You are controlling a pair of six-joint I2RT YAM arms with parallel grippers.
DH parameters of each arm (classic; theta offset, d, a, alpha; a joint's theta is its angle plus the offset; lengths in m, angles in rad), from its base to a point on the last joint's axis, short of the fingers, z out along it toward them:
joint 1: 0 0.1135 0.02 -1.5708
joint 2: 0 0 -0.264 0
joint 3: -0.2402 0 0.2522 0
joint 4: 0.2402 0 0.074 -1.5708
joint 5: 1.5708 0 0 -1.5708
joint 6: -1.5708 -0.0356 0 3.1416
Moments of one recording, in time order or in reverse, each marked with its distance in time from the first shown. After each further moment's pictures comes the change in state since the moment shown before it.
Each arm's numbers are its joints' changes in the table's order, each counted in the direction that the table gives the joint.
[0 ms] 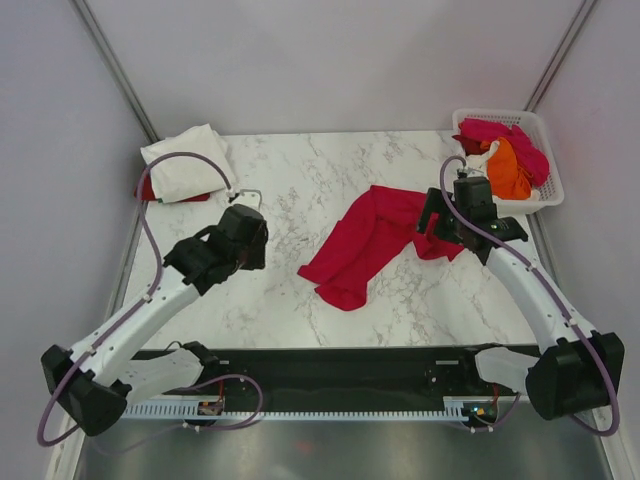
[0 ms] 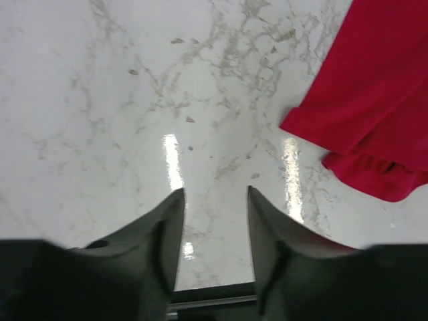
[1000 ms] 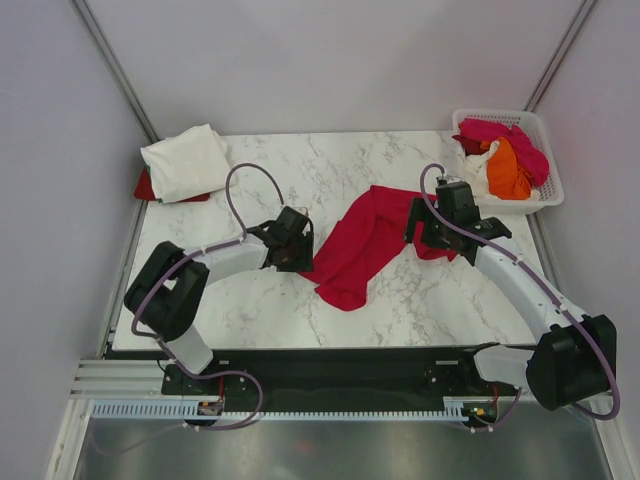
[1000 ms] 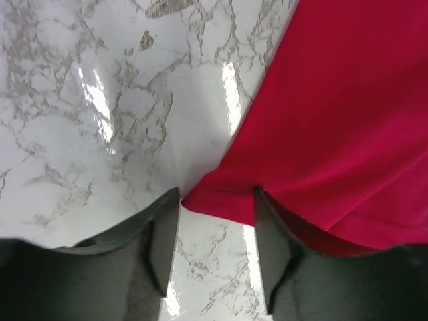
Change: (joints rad) left arm 0.025 0.639 0.114 -0.517 0.372 0.125; right arm 0.085 0.077 0.034 -0.034 -0.018 0.015
